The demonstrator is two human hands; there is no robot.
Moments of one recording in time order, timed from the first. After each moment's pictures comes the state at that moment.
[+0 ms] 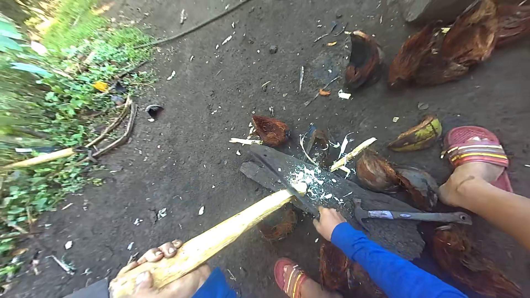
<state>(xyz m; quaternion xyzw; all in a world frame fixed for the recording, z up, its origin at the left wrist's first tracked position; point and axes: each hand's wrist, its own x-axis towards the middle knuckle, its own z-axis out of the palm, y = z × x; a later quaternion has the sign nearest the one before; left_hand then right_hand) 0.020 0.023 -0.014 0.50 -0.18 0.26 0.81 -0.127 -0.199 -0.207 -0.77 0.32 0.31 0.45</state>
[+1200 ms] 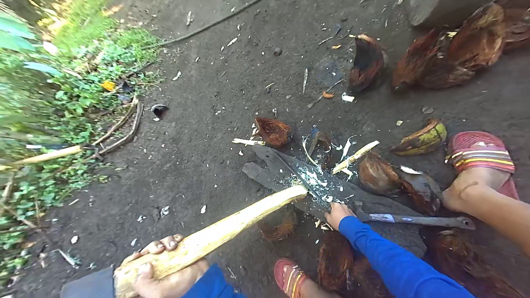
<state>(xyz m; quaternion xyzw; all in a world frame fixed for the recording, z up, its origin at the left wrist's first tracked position) 0.025 0.019 -0.014 0.51 -0.18 0.26 0.80 -0.132 -0.229 -0.267 -0.75 0.39 0.32 0.43</state>
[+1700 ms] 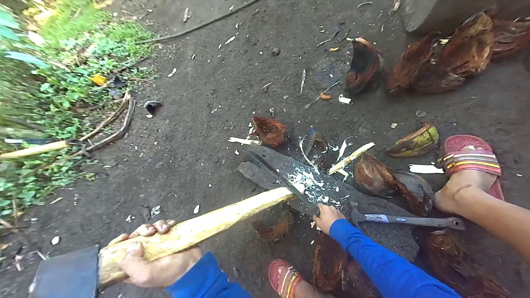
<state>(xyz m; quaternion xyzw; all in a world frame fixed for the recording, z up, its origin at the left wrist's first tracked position) 0.040 0.002 -0.004 0.53 -0.15 0.26 0.79 -0.124 -0.212 -0.244 -0.77 0.34 0.30 0.44</state>
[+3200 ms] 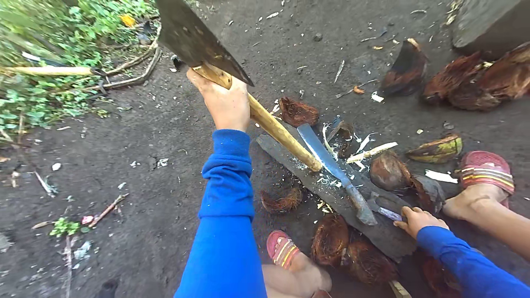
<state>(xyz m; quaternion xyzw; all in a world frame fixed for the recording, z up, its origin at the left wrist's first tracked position) 0.099 -0.098 0.049 0.78 -0.17 0.18 0.58 -0.291 -0.323 -0.267 -0.84 0.38 0.33 0.18</state>
